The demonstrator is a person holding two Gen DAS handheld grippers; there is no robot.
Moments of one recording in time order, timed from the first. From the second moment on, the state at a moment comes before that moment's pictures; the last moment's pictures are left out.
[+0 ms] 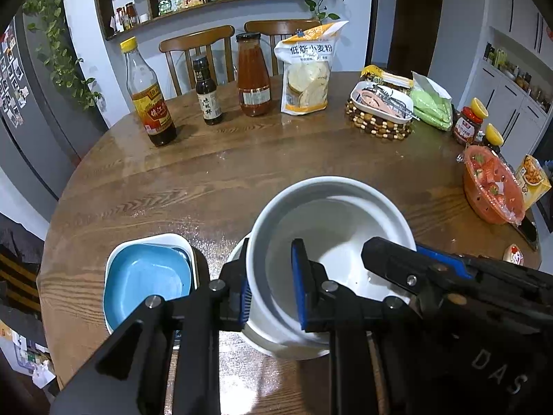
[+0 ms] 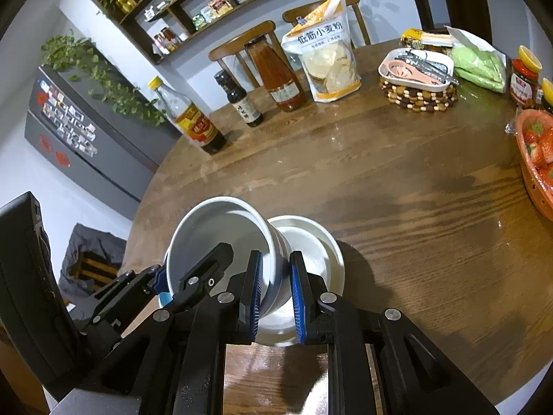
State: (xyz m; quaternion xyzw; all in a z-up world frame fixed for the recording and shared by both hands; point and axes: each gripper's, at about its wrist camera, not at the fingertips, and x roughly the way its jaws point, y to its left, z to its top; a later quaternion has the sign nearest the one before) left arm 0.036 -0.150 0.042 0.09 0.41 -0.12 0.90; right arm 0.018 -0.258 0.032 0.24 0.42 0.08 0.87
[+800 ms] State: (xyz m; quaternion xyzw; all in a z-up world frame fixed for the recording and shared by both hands) left arm 0.063 -0.141 0.013 0.08 0.48 -0.13 0.87; right arm 0.044 -0.253 0.003 0.24 0.47 0.08 0.85
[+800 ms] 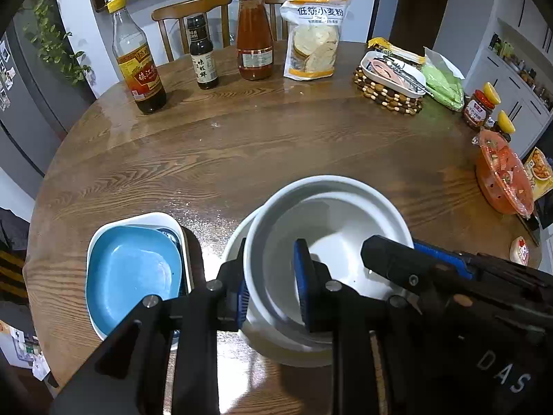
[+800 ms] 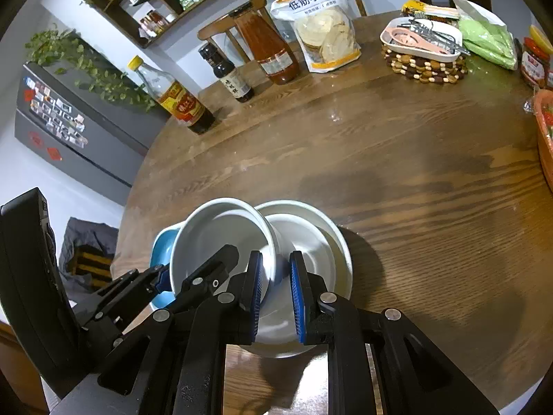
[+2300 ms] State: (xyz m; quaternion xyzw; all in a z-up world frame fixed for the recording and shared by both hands) left arm 0.072 -0.141 -0.023 0.10 0.52 -0.13 0.84; right arm 0.052 -0.249 -0.029 0.25 0.51 0.06 0.82
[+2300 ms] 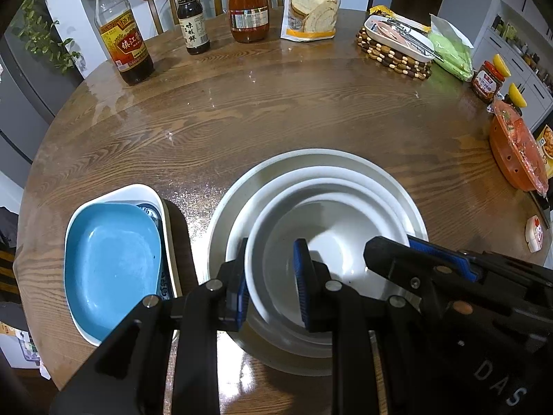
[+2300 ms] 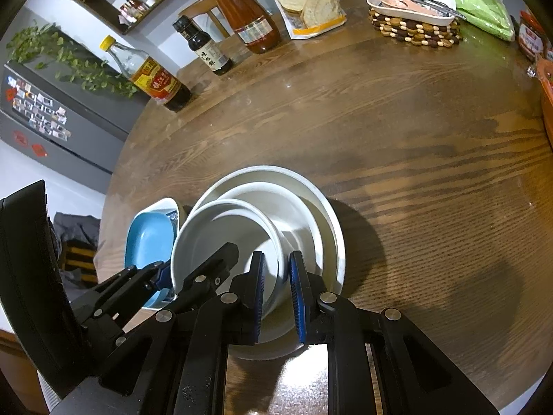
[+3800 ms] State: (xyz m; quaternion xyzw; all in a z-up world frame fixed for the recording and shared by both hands) left arm 0.106 -0.158 -0.022 0.10 0.50 -0.15 0.85; right arm 0.082 -0.260 -0.029 0.24 0.49 0.03 0.84
